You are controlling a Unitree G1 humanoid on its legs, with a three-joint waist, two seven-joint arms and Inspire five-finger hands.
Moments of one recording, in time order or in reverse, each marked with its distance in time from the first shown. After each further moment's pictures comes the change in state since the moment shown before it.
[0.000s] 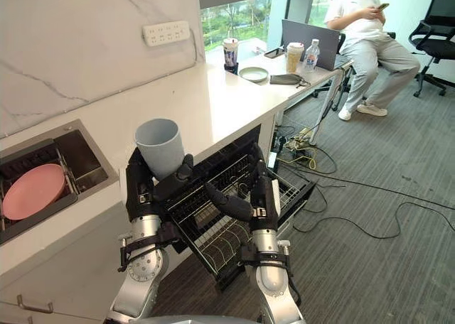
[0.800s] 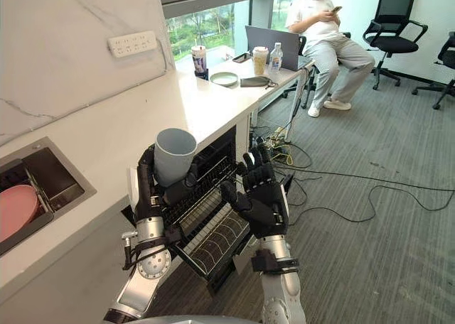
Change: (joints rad) left arm -0.055 0.001 0.007 0.135 0.317 -0.023 0.118; right arm 0.034 -0.005 -0.029 0.022 0.657 -0.061 0.528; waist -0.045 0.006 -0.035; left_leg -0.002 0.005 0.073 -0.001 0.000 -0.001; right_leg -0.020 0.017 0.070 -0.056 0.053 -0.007
